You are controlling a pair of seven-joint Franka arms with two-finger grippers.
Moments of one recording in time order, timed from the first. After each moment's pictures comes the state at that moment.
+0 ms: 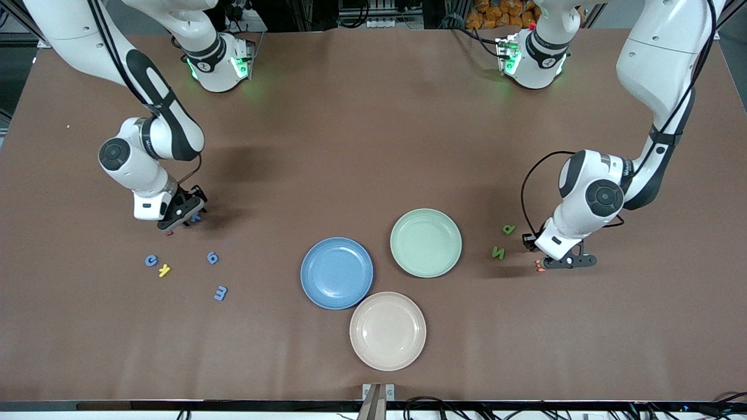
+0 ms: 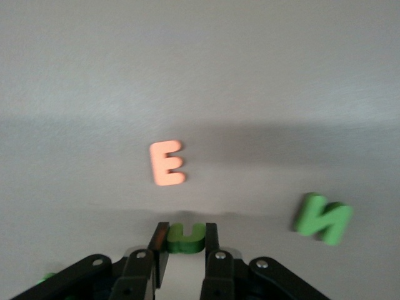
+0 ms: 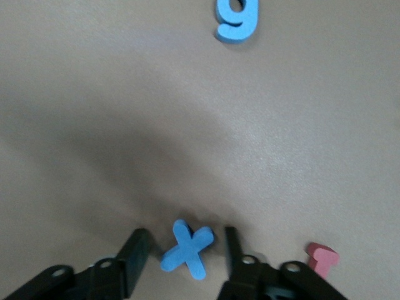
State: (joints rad) left arm 0.07 0.53 -0.24 -1.98 0.25 2.53 -0.37; right arm -0.03 0.36 0.00 -2.42 0.04 2.84 -0.80
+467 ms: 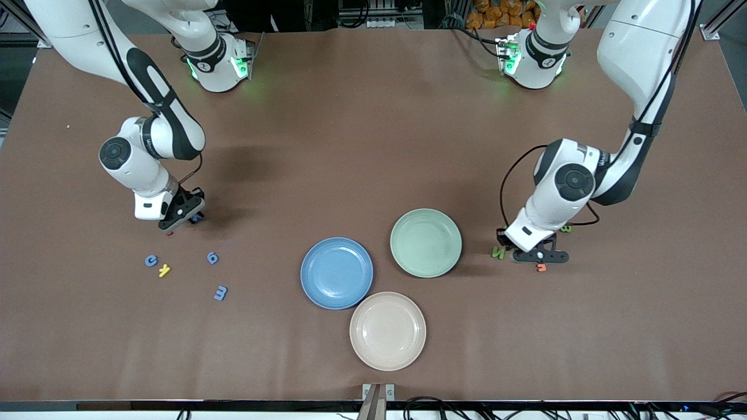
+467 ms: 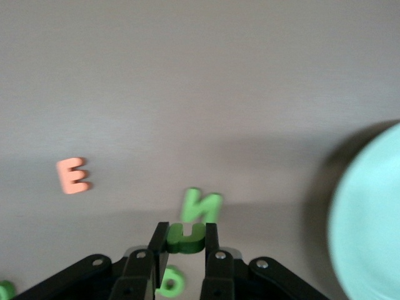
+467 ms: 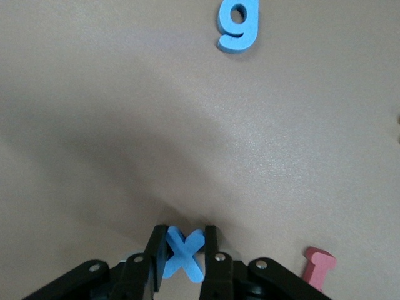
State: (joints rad) left arm -0.02 0.48 -0.29 -1.96 0.25 2.53 -0.40; right arm -0.03 0.35 0.01 -2.42 0.04 2.85 -0.80
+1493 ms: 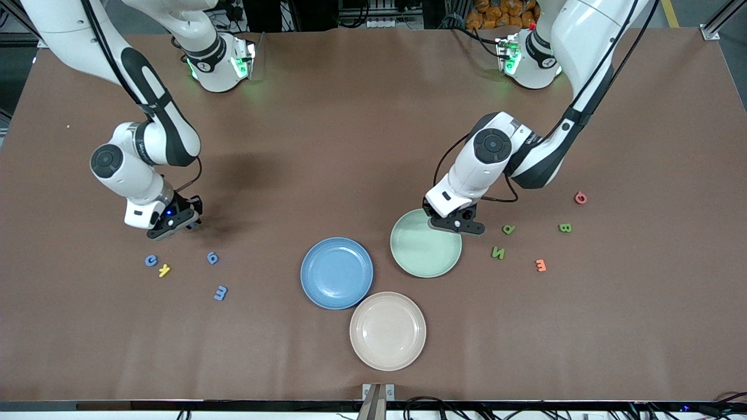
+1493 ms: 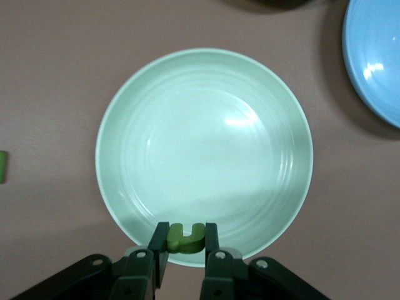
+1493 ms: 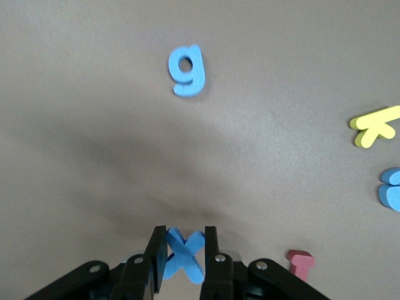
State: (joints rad) left arm -0.13 0.50 -0.47 -1.94 0.24 2.53 -0.55; right arm -0.04 0.35 0.02 -2.32 0.04 2.72 -0.59
